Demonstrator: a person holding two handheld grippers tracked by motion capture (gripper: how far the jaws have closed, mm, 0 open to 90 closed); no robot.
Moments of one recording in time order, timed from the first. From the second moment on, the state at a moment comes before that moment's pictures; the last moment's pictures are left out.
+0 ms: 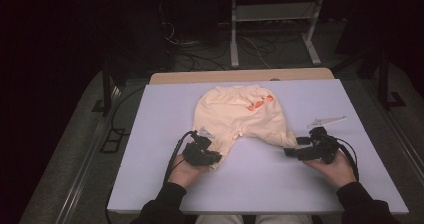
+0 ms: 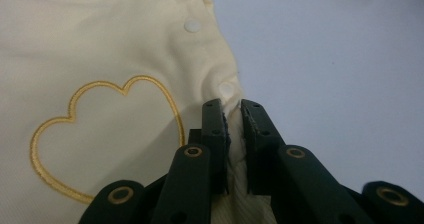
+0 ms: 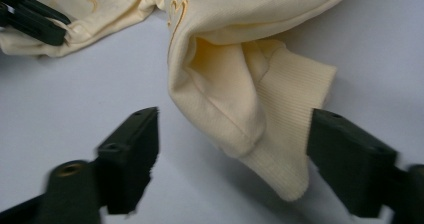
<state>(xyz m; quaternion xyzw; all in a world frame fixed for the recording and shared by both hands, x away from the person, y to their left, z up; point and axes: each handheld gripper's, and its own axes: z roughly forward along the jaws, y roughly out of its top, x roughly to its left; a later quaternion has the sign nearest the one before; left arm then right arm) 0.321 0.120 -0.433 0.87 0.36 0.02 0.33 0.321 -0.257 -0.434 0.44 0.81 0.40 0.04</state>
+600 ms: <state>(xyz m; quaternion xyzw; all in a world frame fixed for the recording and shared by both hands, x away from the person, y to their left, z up) 0.324 0.124 -0.429 0.86 0.36 0.01 0.35 0.324 -0.237 -0.412 0.42 0.81 0.41 -0.03</state>
